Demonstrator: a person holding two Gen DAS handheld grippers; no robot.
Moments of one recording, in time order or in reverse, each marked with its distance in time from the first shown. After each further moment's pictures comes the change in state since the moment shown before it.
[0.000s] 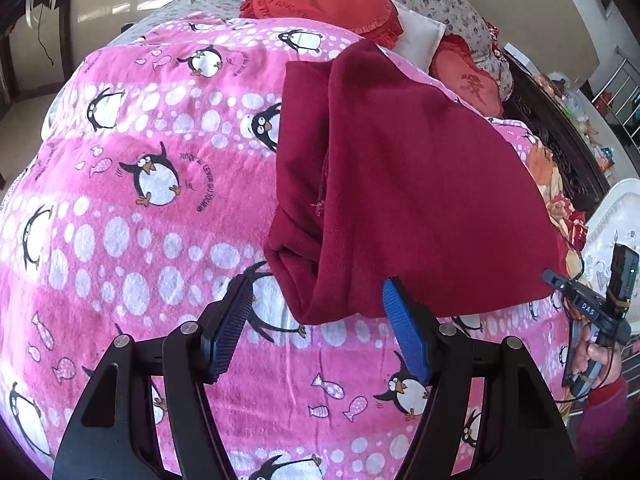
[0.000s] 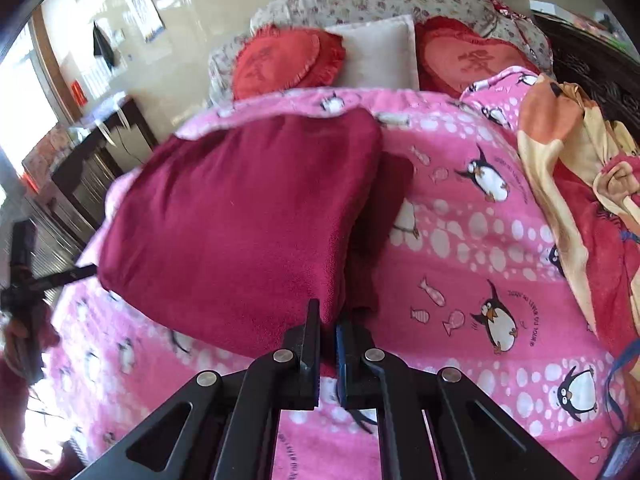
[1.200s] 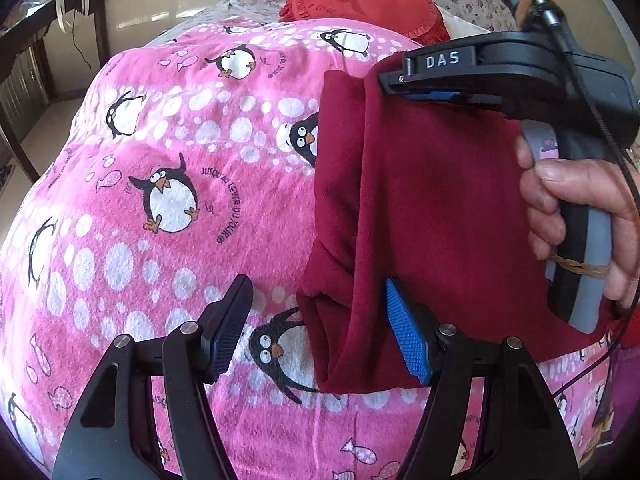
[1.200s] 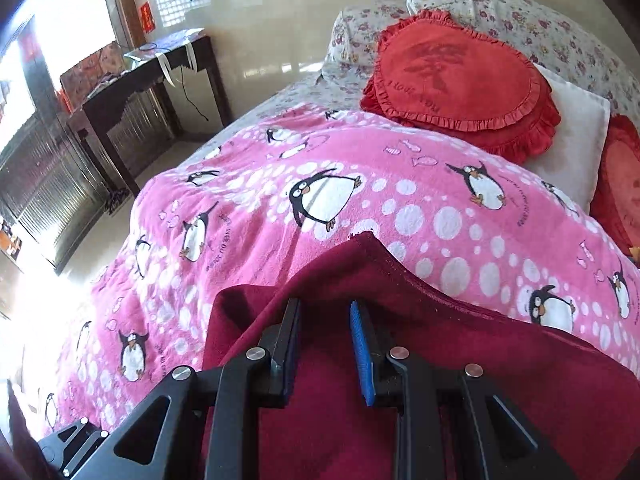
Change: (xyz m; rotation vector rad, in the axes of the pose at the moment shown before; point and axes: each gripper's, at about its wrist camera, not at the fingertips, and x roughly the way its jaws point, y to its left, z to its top) left arm 0.038 0.010 0.017 -0.052 -0.051 0.182; right arm 0.184 0.252 0.184 -0.282 0.032 0.132
